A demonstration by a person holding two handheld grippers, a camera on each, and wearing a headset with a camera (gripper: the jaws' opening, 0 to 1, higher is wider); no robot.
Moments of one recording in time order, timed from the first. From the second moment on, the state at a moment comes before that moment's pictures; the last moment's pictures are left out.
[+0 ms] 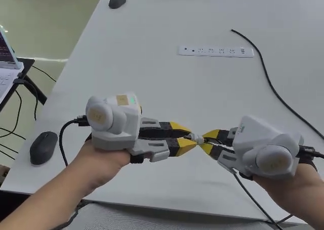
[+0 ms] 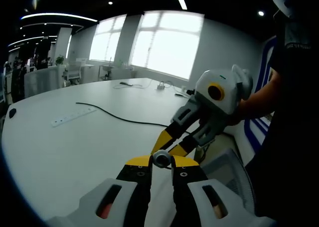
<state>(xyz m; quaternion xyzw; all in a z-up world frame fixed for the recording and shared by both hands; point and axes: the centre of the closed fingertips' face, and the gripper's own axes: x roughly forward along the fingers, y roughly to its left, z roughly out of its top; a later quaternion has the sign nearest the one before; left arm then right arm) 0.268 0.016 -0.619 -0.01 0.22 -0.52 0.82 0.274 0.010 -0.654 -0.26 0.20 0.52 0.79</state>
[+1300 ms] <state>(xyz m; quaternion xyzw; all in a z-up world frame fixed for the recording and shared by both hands) 0.263 0.011 -0.617 -0.03 0.22 -0.51 0.83 0.287 -0.050 -0.696 -0.15 0.28 0.45 0.83</state>
